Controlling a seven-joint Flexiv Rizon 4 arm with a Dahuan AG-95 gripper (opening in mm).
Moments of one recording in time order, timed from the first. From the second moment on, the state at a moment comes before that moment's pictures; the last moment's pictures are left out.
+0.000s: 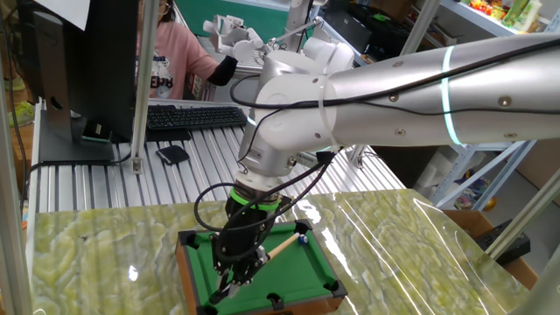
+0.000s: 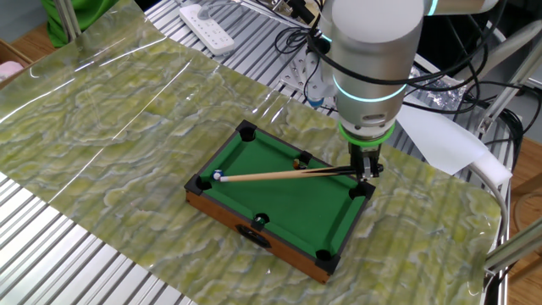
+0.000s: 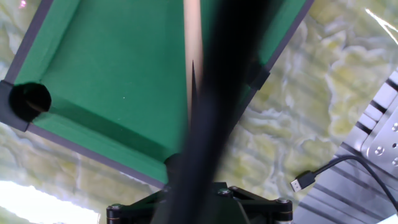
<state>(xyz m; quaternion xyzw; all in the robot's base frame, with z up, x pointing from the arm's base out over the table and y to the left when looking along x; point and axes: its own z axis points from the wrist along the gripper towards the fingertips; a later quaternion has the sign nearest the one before) 0.388 0.226 0.129 -0.48 -0.86 0.01 0.16</state>
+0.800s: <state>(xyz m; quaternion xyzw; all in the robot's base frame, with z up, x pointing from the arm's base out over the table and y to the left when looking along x) 0.375 0.235 0.137 -0.50 -0.85 0.00 0.17</state>
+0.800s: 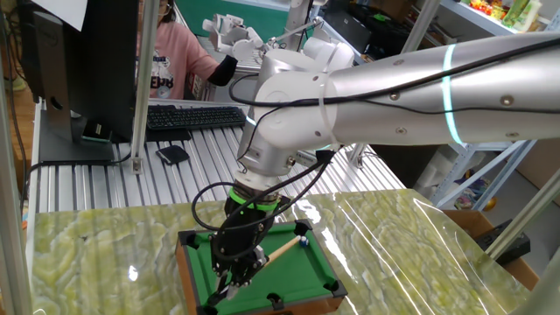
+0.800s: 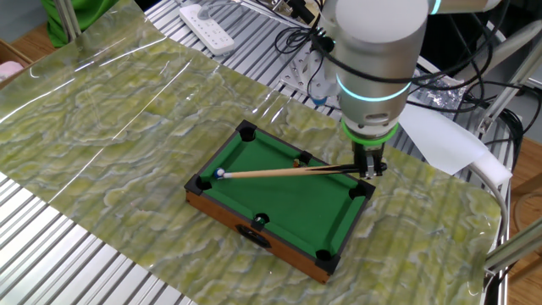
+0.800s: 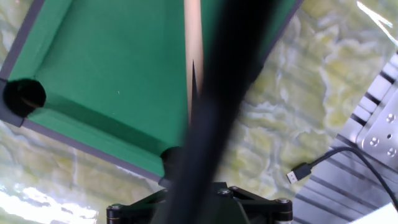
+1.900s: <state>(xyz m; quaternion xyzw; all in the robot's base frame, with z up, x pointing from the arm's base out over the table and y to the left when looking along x) 0.358 0.229 0.129 -0.45 -0.88 0.03 0.17</state>
